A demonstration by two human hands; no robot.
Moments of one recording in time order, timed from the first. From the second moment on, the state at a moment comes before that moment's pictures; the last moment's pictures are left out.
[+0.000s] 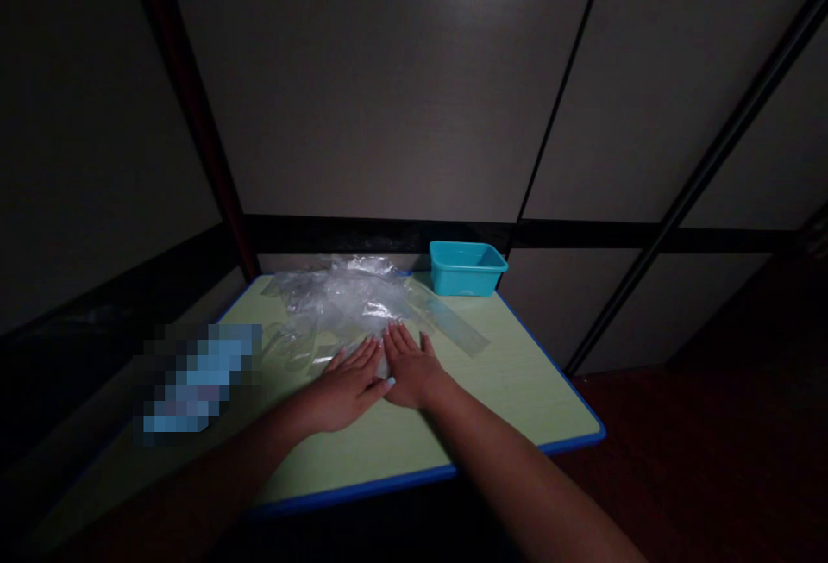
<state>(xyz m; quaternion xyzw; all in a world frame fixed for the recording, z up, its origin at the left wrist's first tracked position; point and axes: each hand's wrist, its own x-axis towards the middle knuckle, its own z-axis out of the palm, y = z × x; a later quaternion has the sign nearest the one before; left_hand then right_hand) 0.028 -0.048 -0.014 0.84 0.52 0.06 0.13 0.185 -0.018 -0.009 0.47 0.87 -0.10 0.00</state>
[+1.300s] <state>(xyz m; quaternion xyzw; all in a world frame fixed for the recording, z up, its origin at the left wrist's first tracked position) 0.024 -0.061 0.009 0.87 0.46 0.04 0.16 0.190 -0.014 -0.007 0.45 0.88 -0.12 -0.02</state>
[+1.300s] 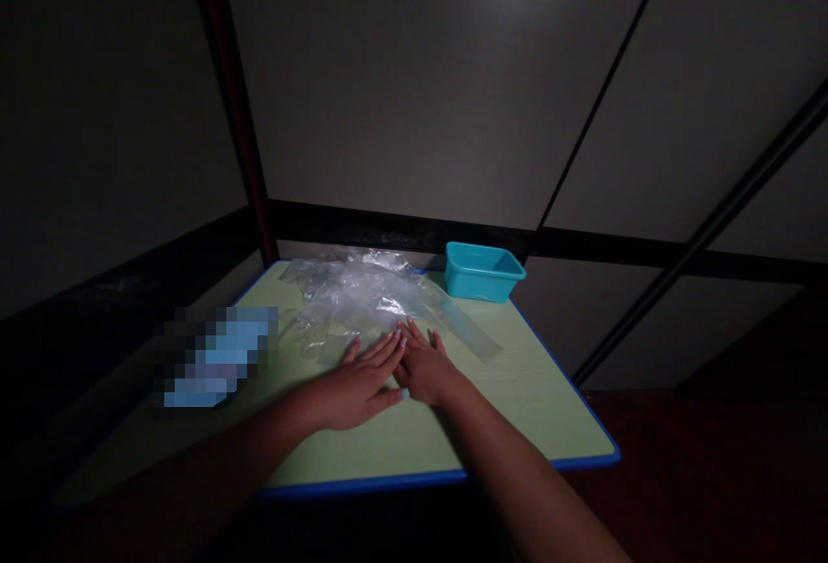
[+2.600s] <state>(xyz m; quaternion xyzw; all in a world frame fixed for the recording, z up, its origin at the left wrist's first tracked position) -0.007 -0.029 0.002 0.78 0.62 0.00 0.10 0.207 -0.009 0.006 0.47 0.87 -0.17 0.04</state>
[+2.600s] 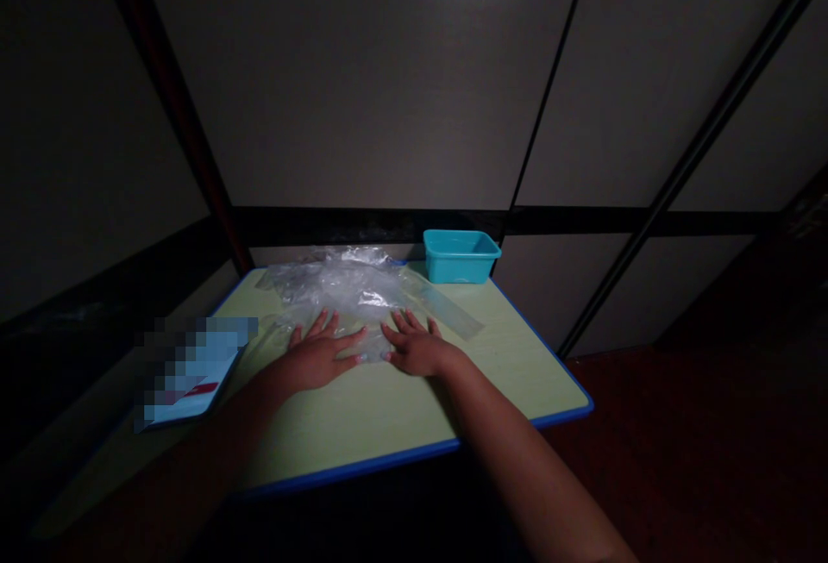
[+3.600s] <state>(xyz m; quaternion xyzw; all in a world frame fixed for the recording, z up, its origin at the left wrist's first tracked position) -0.024 -0.027 0.016 0.76 0.64 -0.10 0.03 0.214 -0.009 0.014 0.49 0.85 -0.18 0.05</state>
